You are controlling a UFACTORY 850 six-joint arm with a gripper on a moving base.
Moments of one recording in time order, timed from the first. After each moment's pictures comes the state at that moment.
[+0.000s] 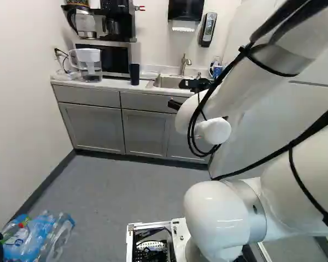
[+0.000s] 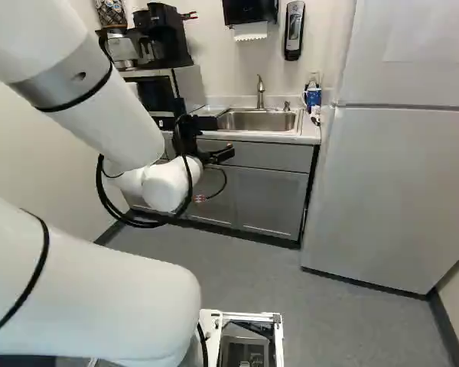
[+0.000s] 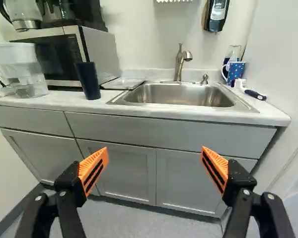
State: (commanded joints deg) arm -2.2 18.2 -13.0 0.0 50.0 0.0
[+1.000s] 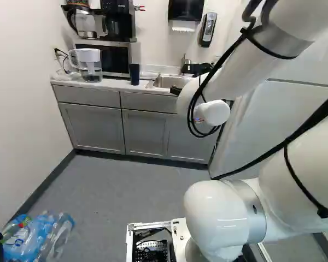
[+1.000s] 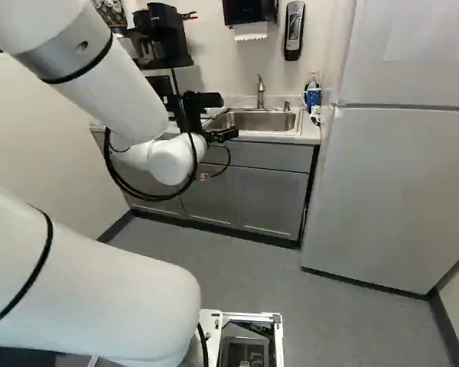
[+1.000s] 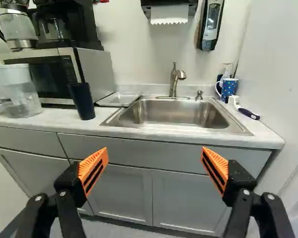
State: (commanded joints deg) arm -3.6 16.5 -21.0 0.0 46.5 0.0
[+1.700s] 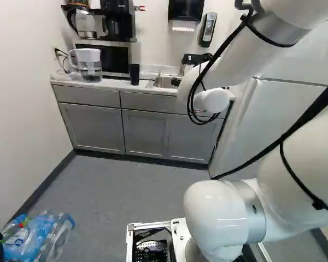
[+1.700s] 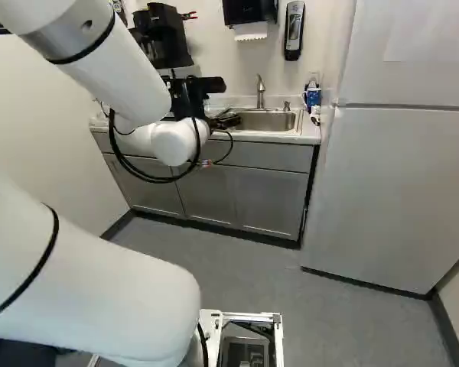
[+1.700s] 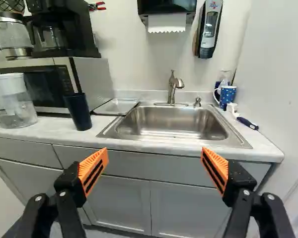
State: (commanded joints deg) arm -4.2 14.7 -27.1 0.0 42.6 0.0
